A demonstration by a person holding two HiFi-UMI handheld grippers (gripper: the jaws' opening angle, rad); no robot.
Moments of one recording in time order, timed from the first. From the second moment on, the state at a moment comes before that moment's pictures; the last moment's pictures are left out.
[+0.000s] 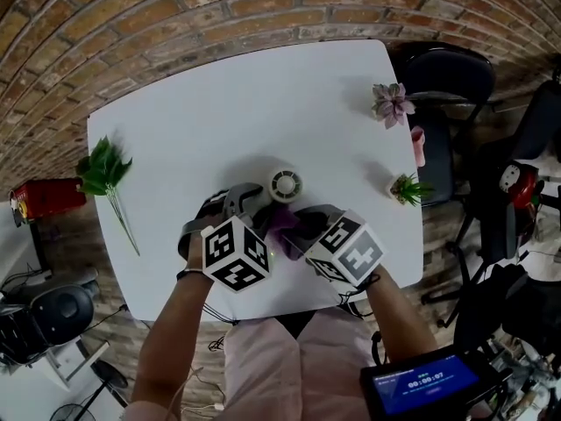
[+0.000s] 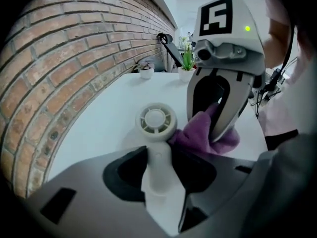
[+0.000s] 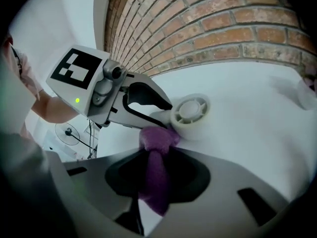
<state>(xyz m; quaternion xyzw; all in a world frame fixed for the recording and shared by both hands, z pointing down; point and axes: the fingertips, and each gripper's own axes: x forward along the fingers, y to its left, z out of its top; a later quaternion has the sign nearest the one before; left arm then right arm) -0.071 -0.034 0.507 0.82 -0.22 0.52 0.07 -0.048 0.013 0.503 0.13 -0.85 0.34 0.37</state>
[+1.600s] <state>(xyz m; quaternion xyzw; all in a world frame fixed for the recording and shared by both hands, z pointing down) -0.111 0.013 0.511 0.81 -0.08 0.59 0.00 -0.021 -0.024 0.508 0.17 -0.83 0.36 0.38</state>
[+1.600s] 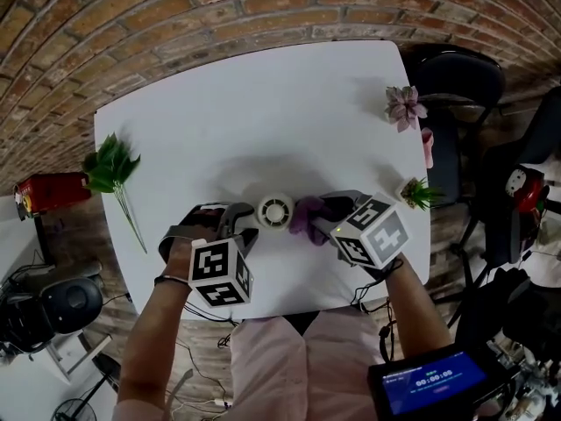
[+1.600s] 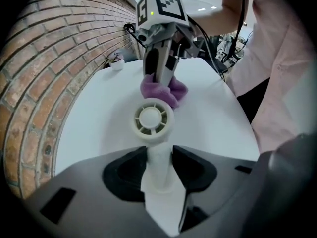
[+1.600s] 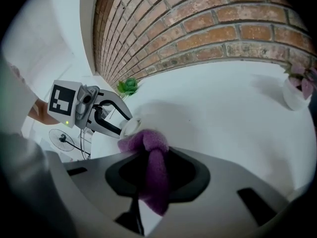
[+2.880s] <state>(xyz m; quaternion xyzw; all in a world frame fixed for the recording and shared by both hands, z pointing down) -0.086 0.033 0.517 0.72 0.13 0.64 -0.24 -0.056 -0.040 0.493 -0.05 -0.87 0.00 0.48</state>
